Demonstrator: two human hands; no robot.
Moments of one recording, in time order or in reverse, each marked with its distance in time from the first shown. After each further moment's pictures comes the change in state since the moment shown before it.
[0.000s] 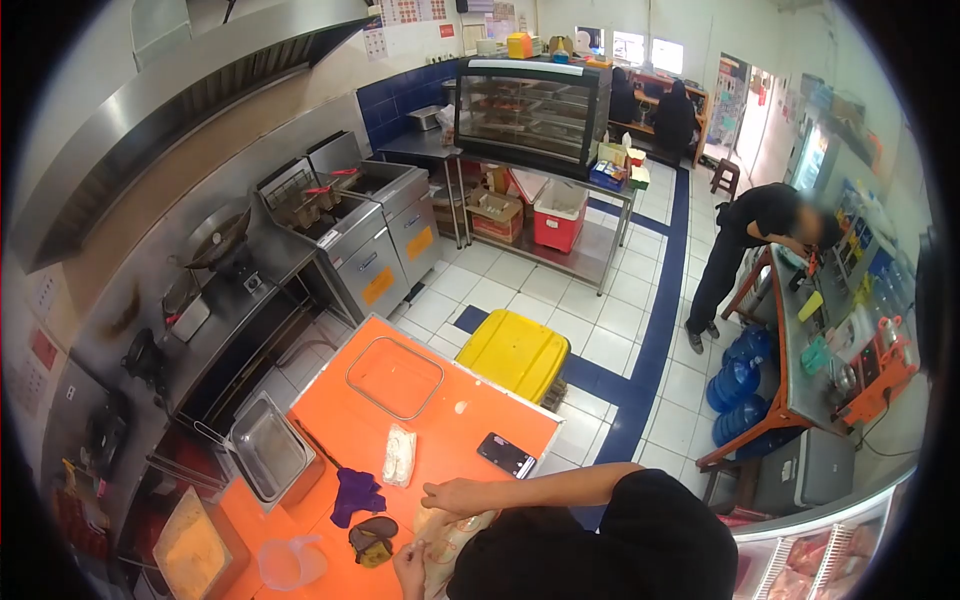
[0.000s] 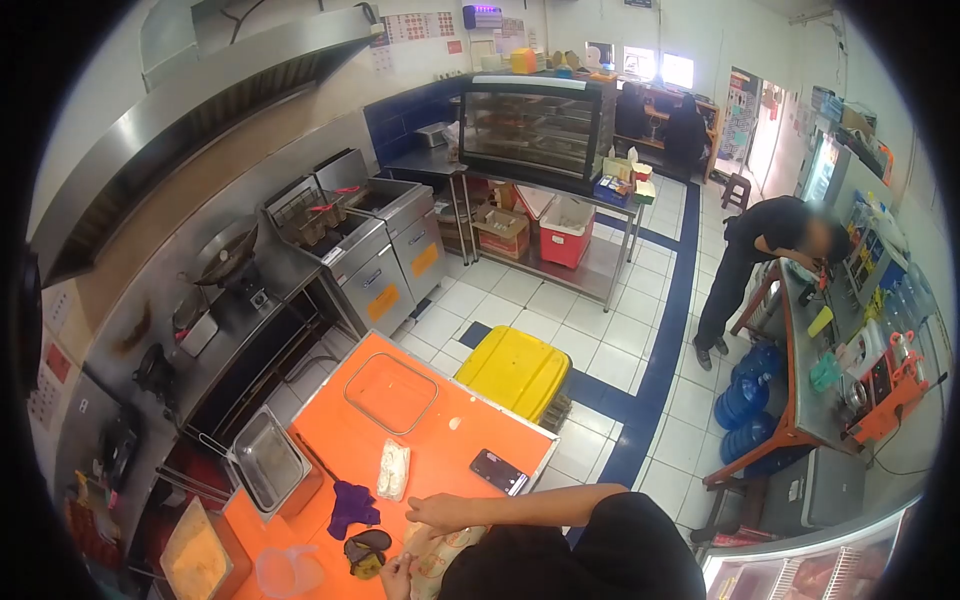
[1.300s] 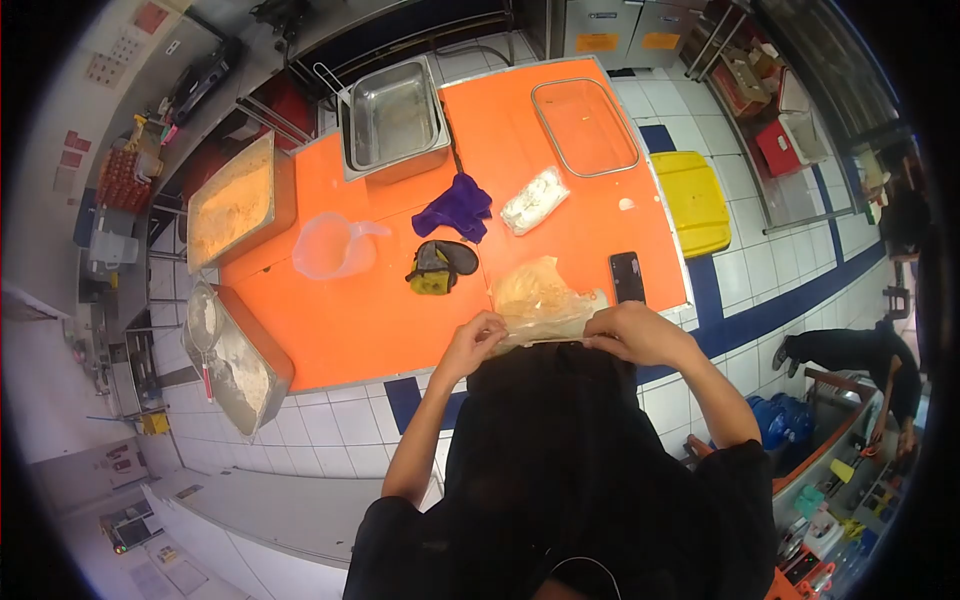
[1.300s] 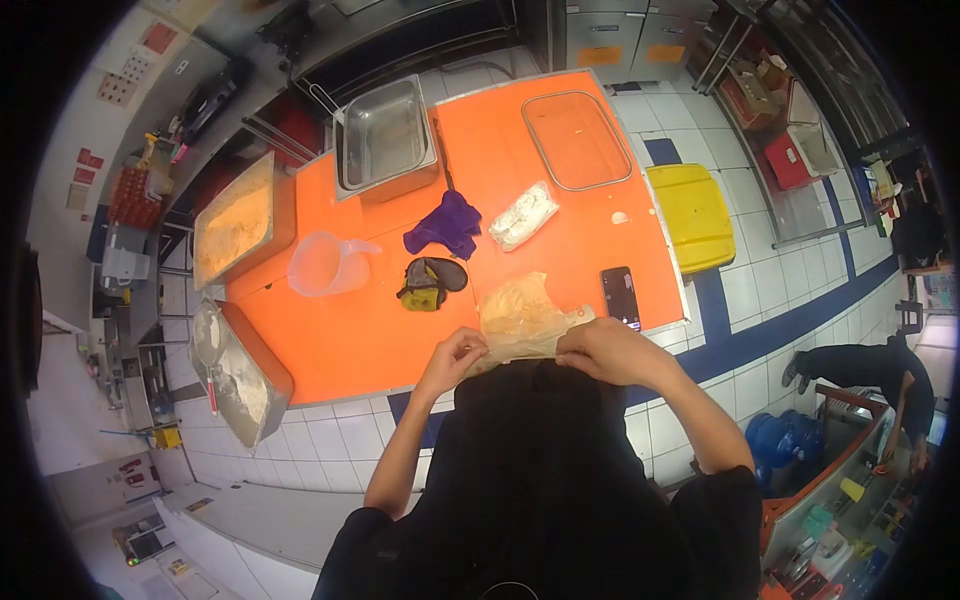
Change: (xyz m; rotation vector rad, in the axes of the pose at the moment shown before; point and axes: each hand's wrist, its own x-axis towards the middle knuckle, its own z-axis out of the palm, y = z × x) left_hand -0.038 0.059 0.011 -0.342 -0.012 -0.054; right_hand -0.030 -0.045 -0.117 0.317 -0.407 0.120
